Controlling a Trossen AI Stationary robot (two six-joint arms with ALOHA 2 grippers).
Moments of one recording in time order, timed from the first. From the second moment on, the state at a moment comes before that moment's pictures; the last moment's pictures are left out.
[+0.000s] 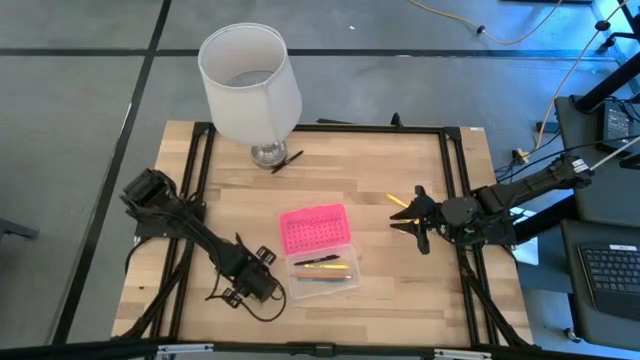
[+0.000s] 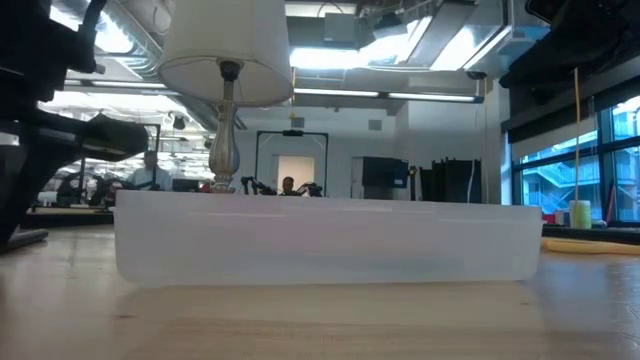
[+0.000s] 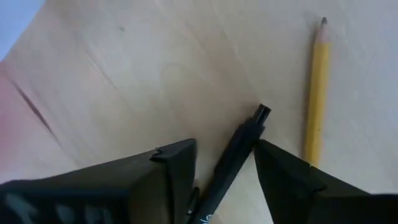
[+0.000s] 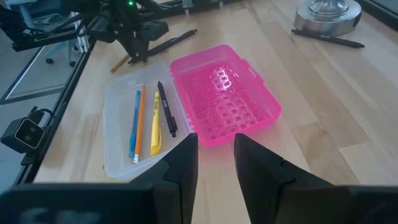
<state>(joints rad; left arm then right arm) -0.61 1.74 0.95 -0.64 0.02 -0.04 0.37 0.69 0.47 -0.26 0.33 0.39</state>
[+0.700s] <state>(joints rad) -0.61 1.74 0.94 -0.60 0.02 0.01 0.37 0.69 0.47 -0.26 0.33 0.39</state>
